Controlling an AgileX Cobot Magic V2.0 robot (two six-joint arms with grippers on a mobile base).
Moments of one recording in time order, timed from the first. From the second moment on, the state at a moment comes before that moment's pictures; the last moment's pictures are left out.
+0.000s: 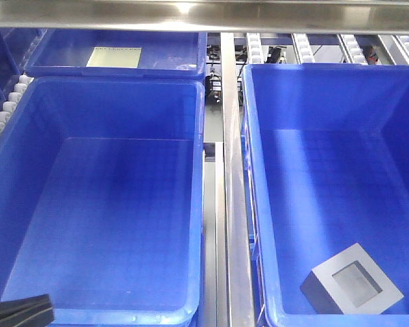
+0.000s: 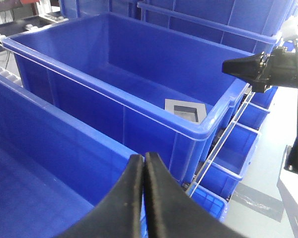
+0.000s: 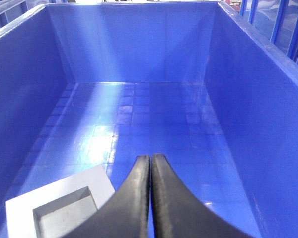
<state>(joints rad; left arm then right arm) -0.98 0.40 -0.43 0.07 0.33 -0.13 -0.03 -0.01 0.03 0.01 0.20 0.01</state>
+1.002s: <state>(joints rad) -0.98 0.39 -0.42 0.00 0.35 -0.04 -0.03 -0.01 0.03 0.01 0.20 0.01</state>
